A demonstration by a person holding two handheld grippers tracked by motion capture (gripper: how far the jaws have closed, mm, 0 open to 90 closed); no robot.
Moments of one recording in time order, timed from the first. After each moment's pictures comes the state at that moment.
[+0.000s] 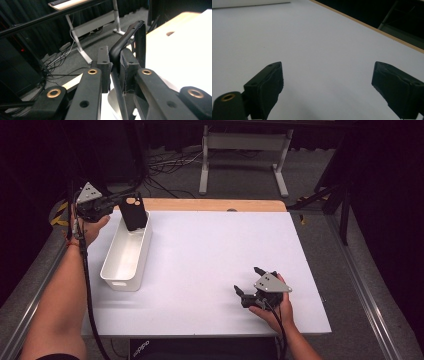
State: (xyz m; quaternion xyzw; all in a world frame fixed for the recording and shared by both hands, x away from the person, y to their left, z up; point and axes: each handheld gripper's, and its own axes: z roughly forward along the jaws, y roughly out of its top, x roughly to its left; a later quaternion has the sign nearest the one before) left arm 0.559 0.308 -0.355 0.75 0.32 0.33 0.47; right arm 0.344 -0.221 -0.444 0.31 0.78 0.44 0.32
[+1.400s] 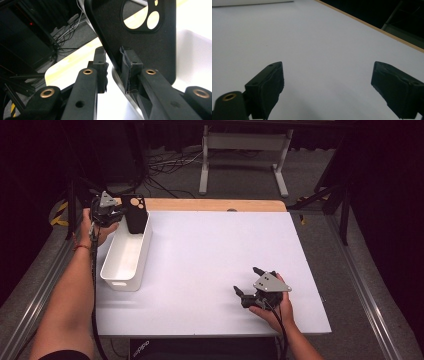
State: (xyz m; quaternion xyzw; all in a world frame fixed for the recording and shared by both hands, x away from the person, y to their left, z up) left arm 0.581 0.293 -0.393 0.79 0.36 0.33 0.36; right arm 0.346 -0.221 -0.444 0.30 0.79 0.44 0.32
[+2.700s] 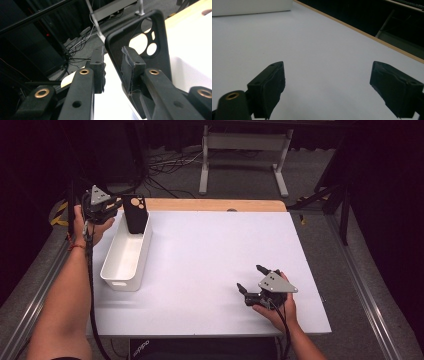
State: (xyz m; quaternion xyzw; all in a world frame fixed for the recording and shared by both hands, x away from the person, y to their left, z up) left arm 0.556 0.295 -0.359 0.75 0.37 0.38 0.39; right arm 0.343 -0.230 -0.436 0.29 0.77 0.46 0.33
